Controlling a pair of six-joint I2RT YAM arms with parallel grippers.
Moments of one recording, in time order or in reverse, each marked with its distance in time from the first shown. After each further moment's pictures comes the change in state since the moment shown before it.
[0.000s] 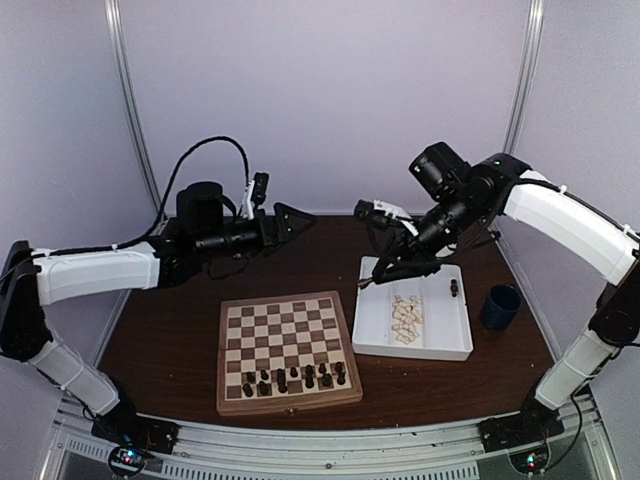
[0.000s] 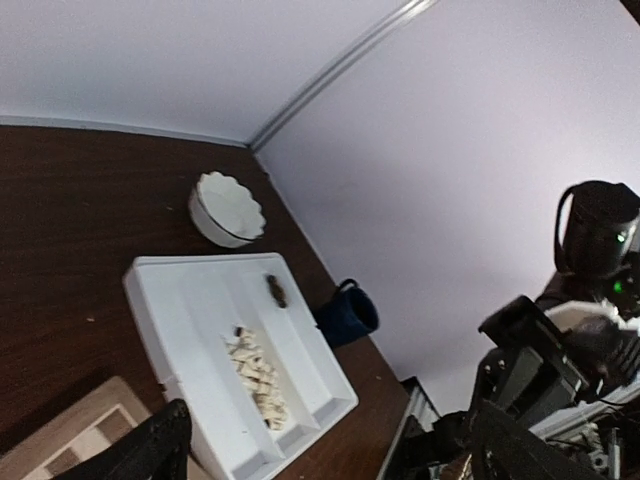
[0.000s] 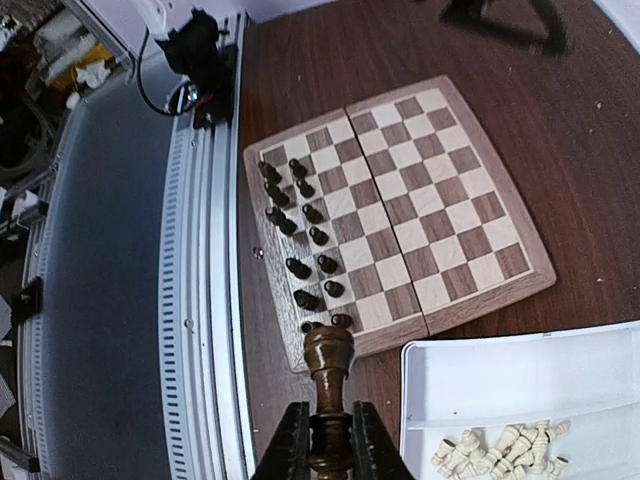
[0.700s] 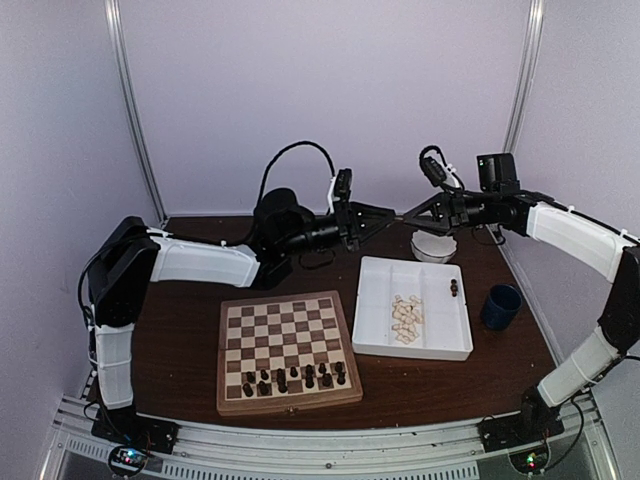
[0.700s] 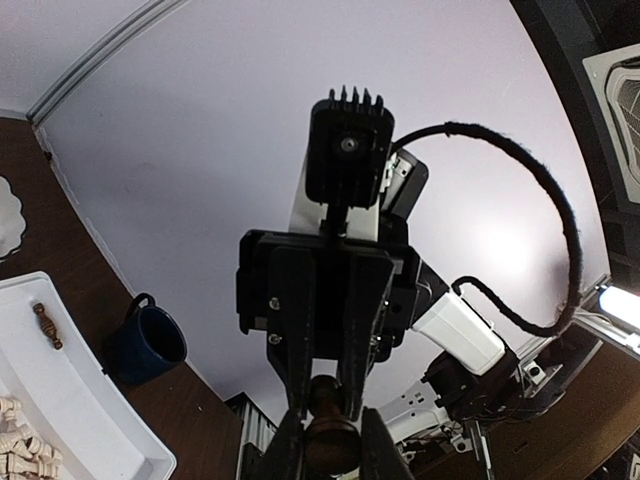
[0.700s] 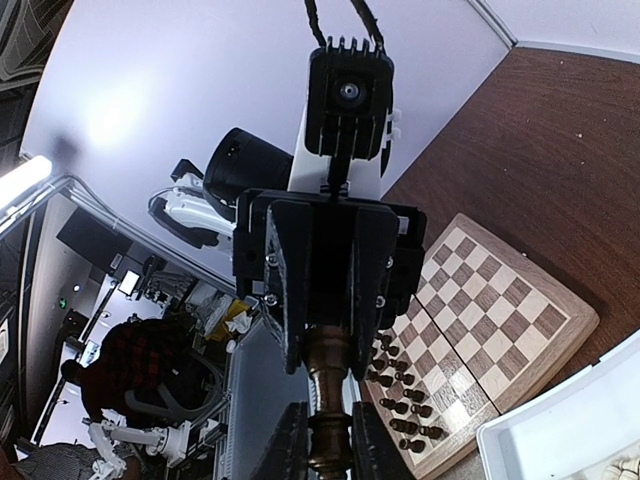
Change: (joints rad) left arm -0.159 0.501 0.414 0.476 0.125 -0.344; right arm -0.381 -0.067 -0.395 0.851 -0.604 0.849
